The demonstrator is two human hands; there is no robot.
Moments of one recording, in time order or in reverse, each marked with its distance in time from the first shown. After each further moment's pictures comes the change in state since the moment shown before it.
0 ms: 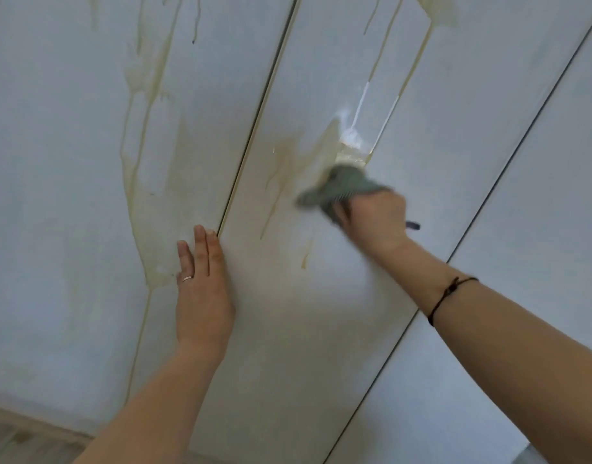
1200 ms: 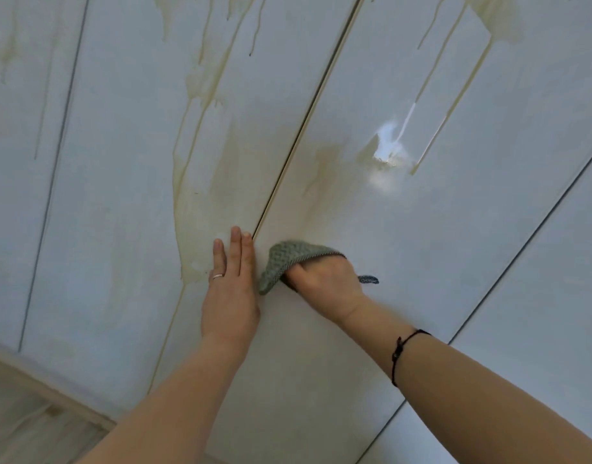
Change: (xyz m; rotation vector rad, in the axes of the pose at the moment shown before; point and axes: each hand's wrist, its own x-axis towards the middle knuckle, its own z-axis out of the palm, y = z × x) left_hand 0.000 -0.003 -0.007 0.031 -0.041 -0.003; right_hand -0.053 -0.099 0.050 0.224 0.075 -0.450
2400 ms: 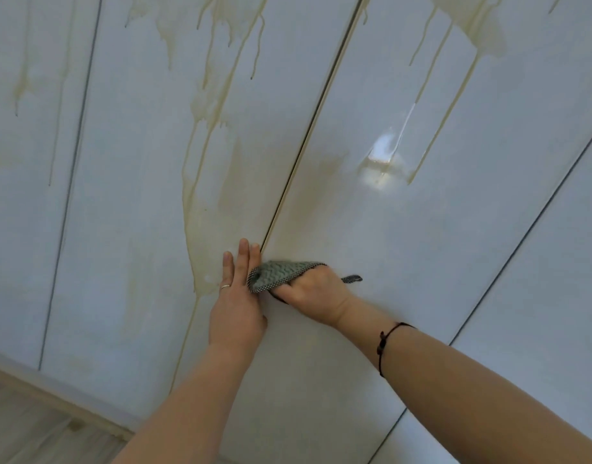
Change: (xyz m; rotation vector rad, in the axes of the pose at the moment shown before) left_hand 0.001 -0.011 -0.010 -0.107 -0.011 0.034; right_hand 0.012 -0.016 0.012 0.043 -0.083 -0.085
